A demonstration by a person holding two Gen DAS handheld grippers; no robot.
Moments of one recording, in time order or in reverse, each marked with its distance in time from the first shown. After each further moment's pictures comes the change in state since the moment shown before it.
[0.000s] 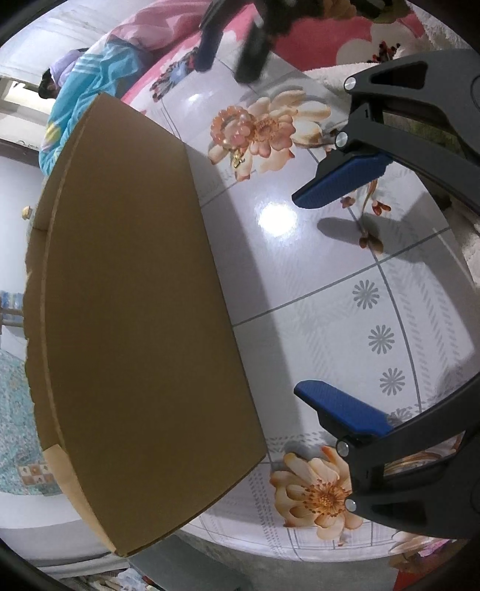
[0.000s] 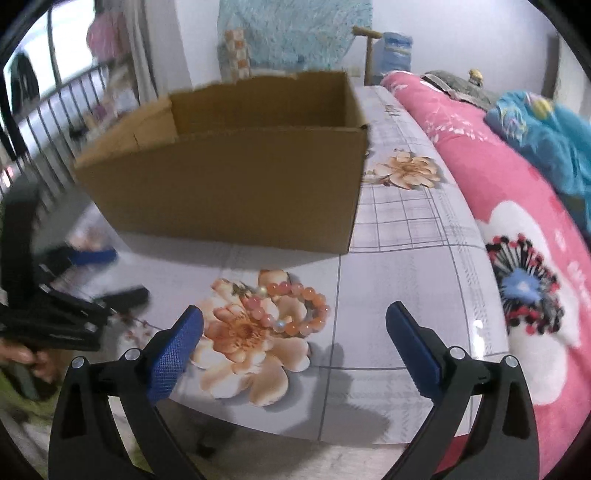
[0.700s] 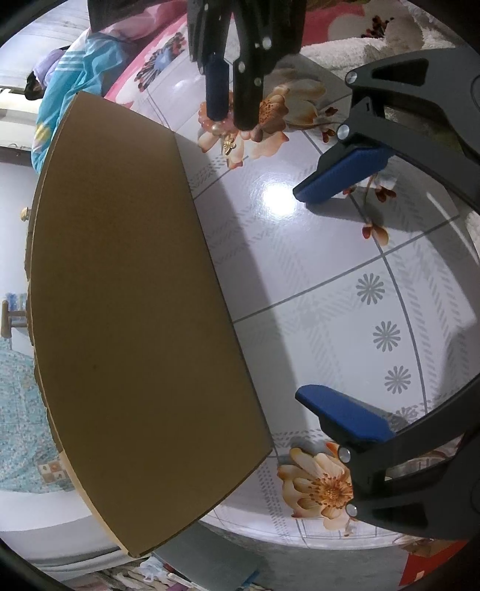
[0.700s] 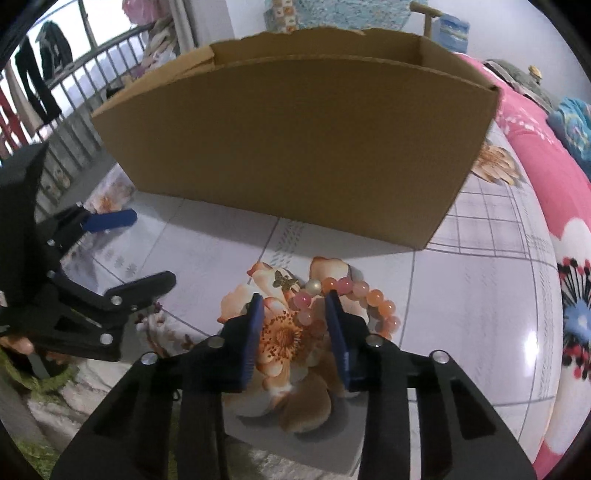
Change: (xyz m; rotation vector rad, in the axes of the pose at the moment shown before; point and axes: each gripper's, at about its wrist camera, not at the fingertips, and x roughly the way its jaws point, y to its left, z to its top) left arm 0.015 -0.025 -0.005 0.057 -0.034 0.083; right arm 0.053 0.033 0.007 -0.161 0.148 0.119
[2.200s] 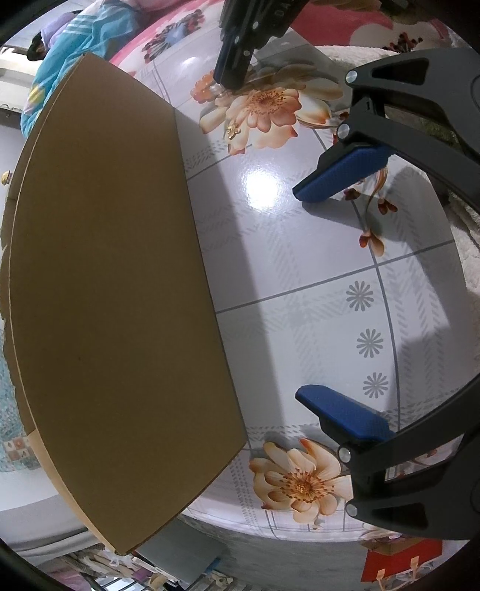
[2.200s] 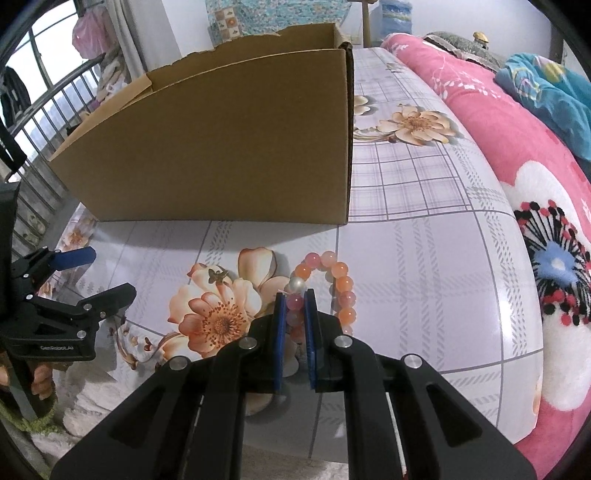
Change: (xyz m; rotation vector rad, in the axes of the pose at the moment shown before) left arm 0.006 0.003 0.026 -0.104 0.132 0.066; right arm -0.011 -0.036 -0.016 0.201 -0.023 -0.070
